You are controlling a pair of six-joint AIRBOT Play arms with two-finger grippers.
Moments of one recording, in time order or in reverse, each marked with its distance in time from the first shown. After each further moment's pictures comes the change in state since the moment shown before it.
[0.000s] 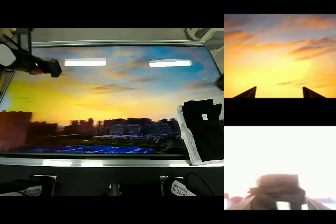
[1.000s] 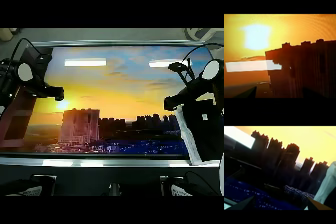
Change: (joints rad) left arm -0.025 0.039 -0.221 0.070 -0.140 -0.055; right arm 0.390 -0.061 -0.220 -0.068 0.112 0.074
